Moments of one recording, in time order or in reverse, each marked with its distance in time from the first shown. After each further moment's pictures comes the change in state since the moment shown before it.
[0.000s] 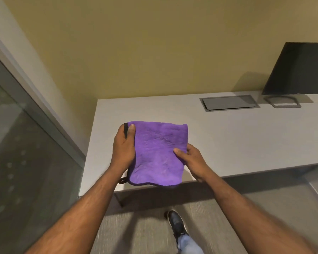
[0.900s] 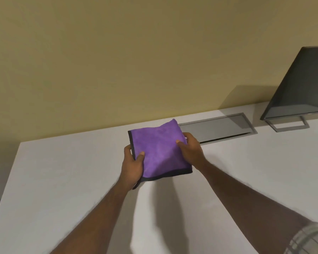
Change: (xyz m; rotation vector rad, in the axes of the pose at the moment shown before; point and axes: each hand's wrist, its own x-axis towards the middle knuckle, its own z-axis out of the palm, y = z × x) left_hand 0.281 -0.103 0.287 0.058 -0.145 -0.402; right_hand 0.341 -0.032 -0.243 -0.456 0.311 0.064
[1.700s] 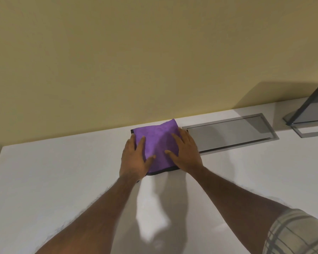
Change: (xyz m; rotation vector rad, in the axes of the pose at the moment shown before) left_hand 0.110 -0.033 0.018 0.905 -0.061 0.293; right_hand 0.088 0.052 0.055 -0.691 -0.055 -0.309
